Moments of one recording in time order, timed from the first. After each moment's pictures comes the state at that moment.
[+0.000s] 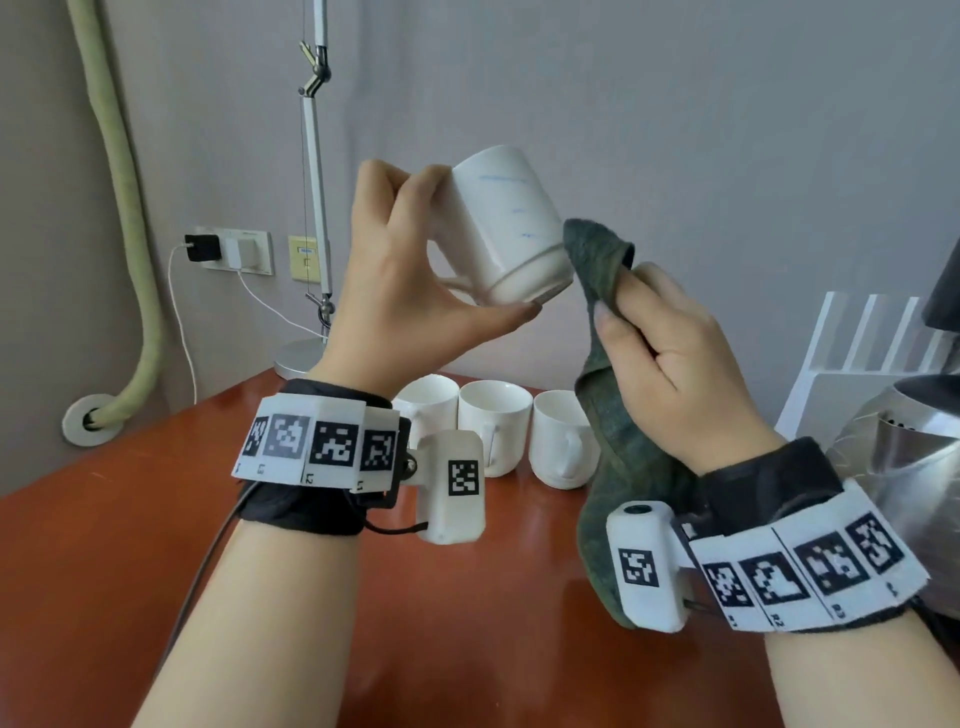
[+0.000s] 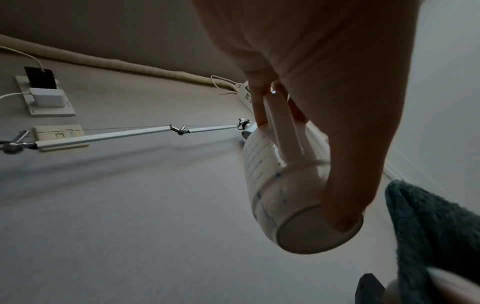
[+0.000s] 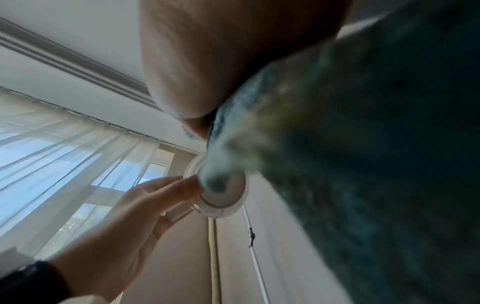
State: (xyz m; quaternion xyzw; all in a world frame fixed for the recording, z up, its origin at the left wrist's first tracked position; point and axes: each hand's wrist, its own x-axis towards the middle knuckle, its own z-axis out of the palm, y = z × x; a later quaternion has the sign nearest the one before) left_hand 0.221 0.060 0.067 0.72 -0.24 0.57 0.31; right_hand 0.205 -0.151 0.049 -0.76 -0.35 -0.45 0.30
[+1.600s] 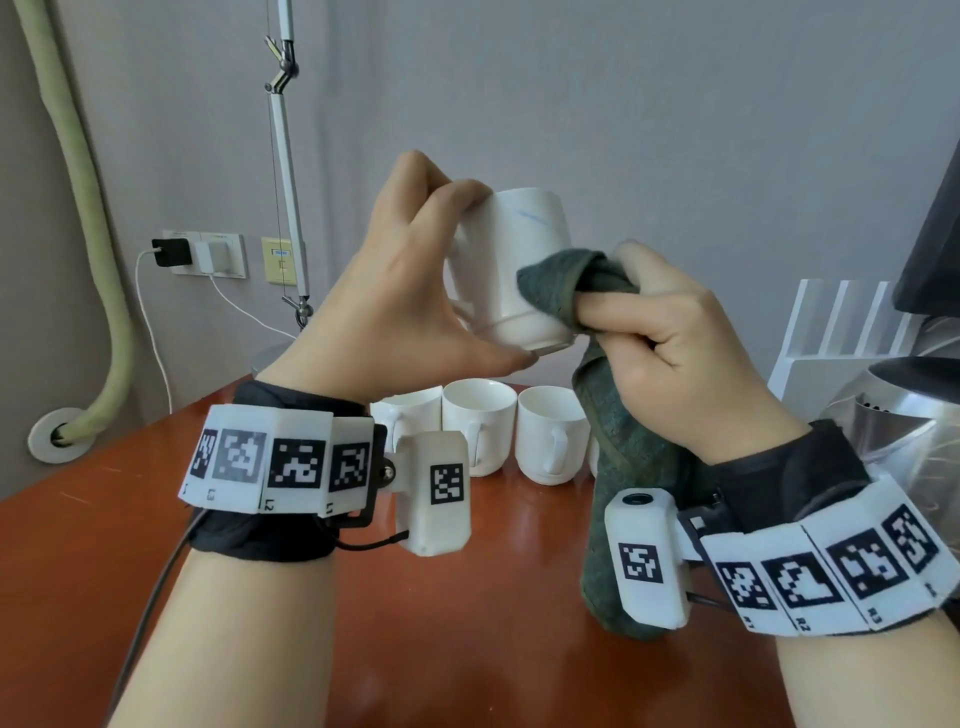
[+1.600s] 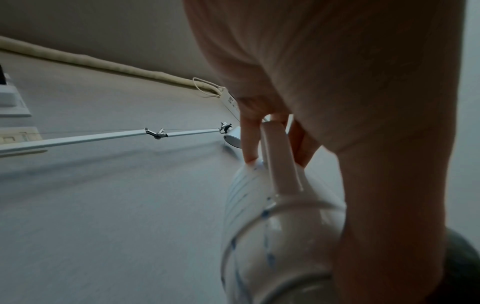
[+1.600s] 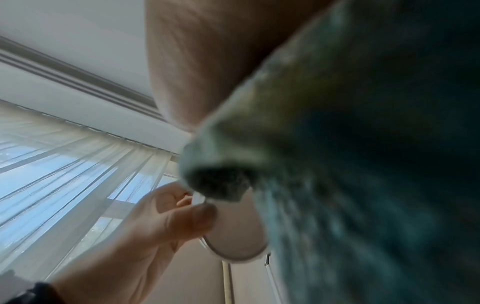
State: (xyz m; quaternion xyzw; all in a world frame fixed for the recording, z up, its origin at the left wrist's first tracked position) left_hand 0.203 0.055 0.077 0.77 -0.35 0.47 0.25; right_hand 0.200 -0.156 0.059 -0.75 -0.40 -0.44 0.29
